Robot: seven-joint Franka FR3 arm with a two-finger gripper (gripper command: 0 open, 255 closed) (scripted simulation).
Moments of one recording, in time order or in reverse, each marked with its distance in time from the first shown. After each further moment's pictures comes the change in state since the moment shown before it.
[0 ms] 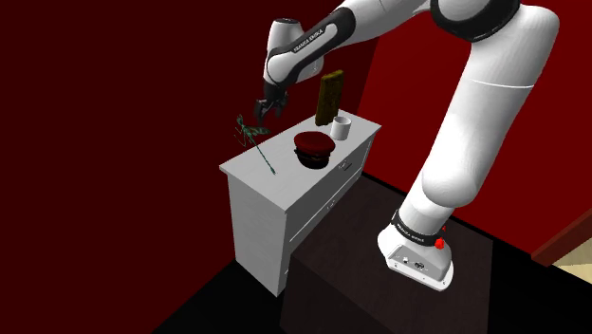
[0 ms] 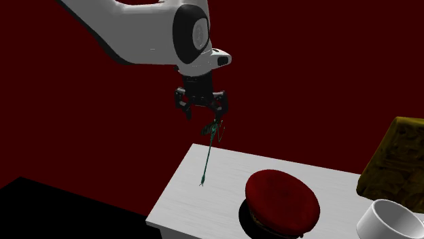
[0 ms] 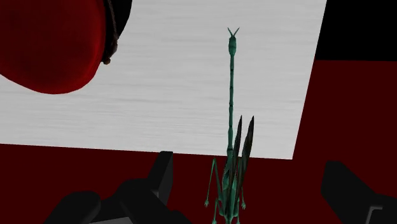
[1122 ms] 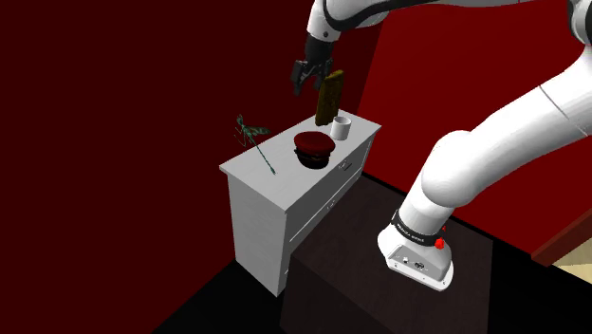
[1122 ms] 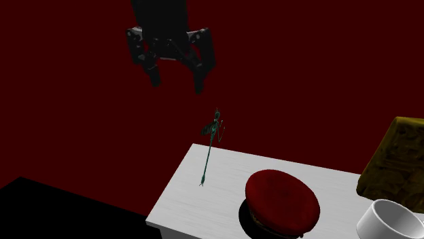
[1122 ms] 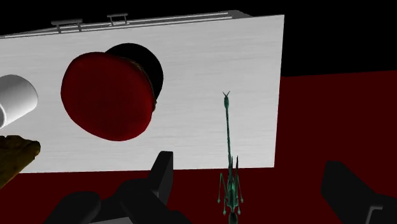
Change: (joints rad) arm -0.016 -0.595 0.008 -0.202 -0.009 -0.410 0.069
